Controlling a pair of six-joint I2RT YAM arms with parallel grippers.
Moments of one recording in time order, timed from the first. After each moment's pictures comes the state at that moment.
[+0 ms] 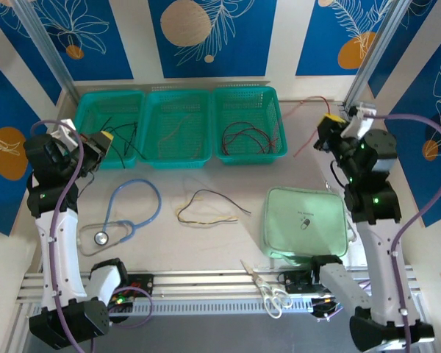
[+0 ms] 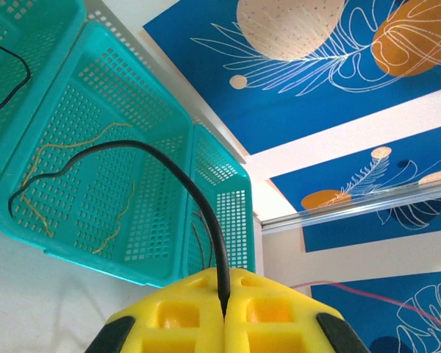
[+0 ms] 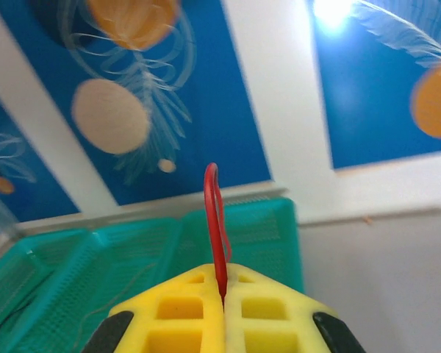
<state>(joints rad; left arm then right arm) 0.29 0.93 1.09 -0.48 0.70 -0.88 0.09 0.88 1.20 -0.38 -0.14 0.29</state>
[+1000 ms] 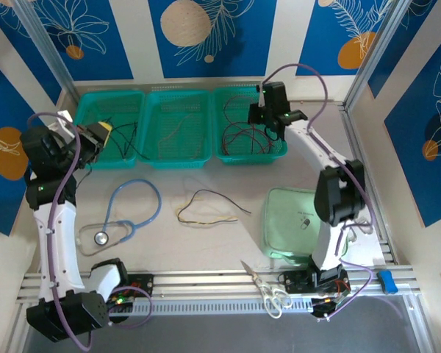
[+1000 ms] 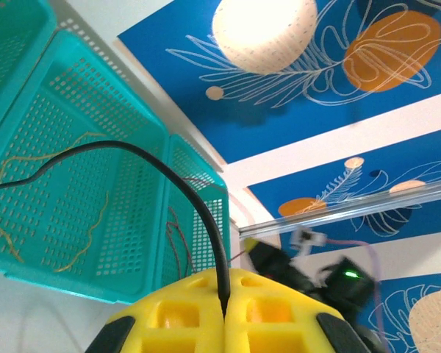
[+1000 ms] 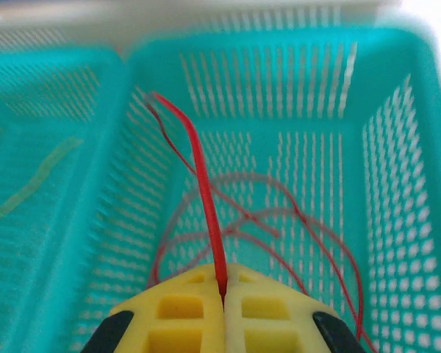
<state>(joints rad) 0.29 0.99 1.16 -0.41 0.72 -0.96 0.31 1.94 1.67 -0.44 0.01 0.25</state>
